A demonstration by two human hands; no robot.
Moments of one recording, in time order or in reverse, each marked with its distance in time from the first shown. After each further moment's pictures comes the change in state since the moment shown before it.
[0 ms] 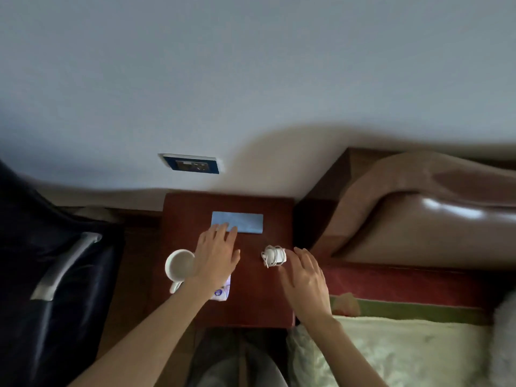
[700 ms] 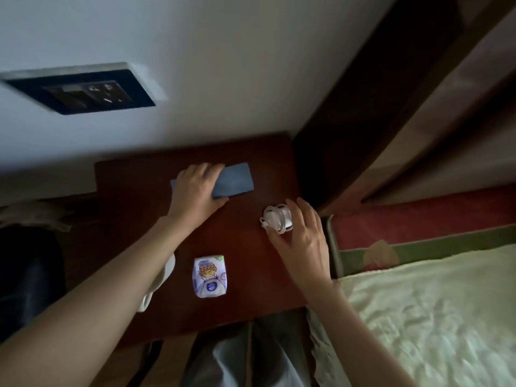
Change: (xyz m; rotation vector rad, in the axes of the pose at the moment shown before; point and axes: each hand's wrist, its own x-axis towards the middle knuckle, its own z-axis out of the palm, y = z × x) left_hand 0.117 -0.057 0.135 -0.170 0.088 0.280; right_hand 0.021 0.038 0.134 0.085 0.101 0.255
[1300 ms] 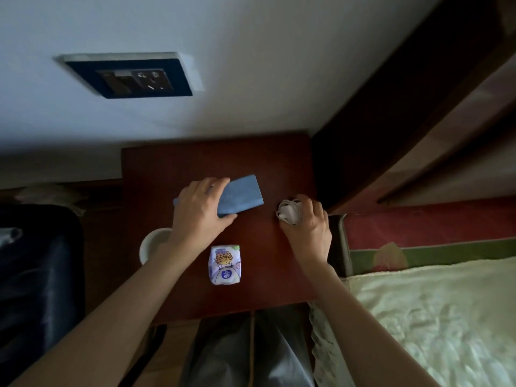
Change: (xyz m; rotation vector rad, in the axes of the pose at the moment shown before) left_hand -0.064 0.013 -0.033 -0.053 0.116 -0.089; right_hand 0.016 -0.003 0.029 -0.042 -0.047 0.184
